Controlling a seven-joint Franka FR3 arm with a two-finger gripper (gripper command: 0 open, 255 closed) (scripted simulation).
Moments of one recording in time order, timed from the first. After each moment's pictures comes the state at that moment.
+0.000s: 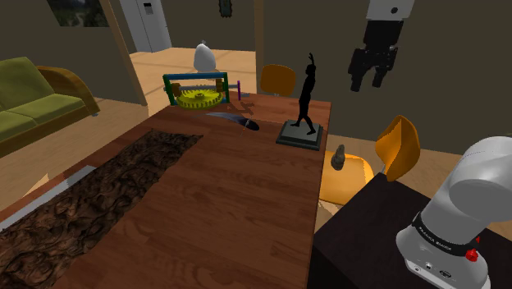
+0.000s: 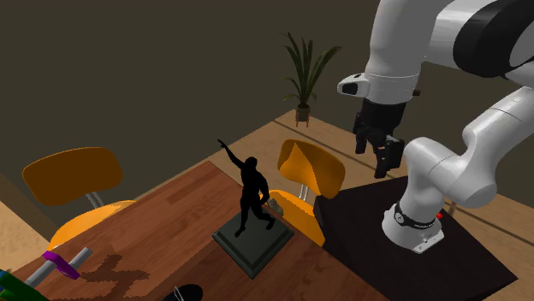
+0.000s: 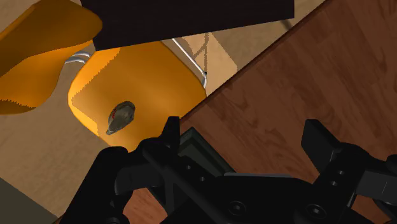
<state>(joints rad) 0.02 -0.74 -0.02 -2.29 0.08 1.51 0.16</state>
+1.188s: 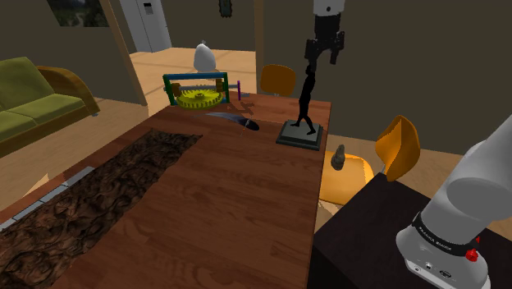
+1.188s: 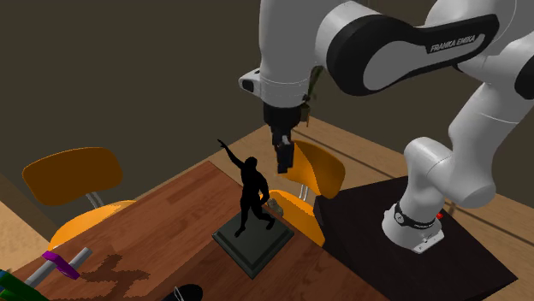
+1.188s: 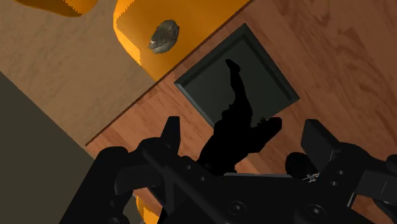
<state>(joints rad) -0.03 -0.15 -0.03 -1.79 -0.11 1.62 0.11</state>
